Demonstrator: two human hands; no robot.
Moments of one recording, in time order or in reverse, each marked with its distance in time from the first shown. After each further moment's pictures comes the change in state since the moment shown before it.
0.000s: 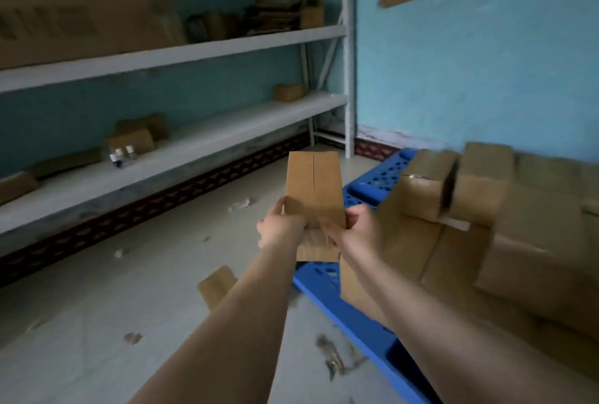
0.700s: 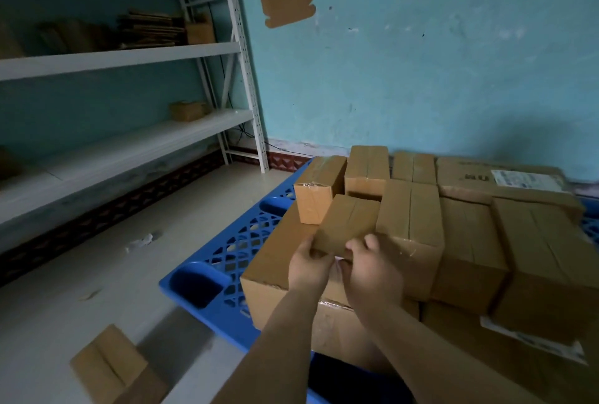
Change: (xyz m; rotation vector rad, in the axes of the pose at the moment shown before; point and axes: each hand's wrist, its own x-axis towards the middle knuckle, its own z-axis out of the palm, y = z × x) left_hand -0.058 -0.049 0.186 0.103 -0.472 0.247; right_hand 0.003 0.086 -0.152 -0.904 0.339 -0.087
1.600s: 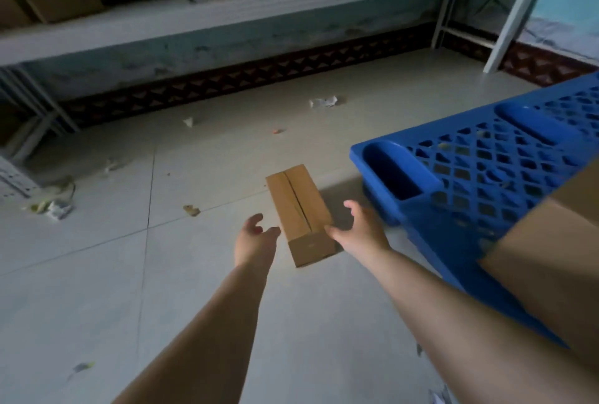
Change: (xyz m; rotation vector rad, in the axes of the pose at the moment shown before) left_hand -0.021 -0.303 -0.350 -0.152 0.816 -0.545; right_hand -0.106 -0.227 0.351 0.380 -0.920 -0.229
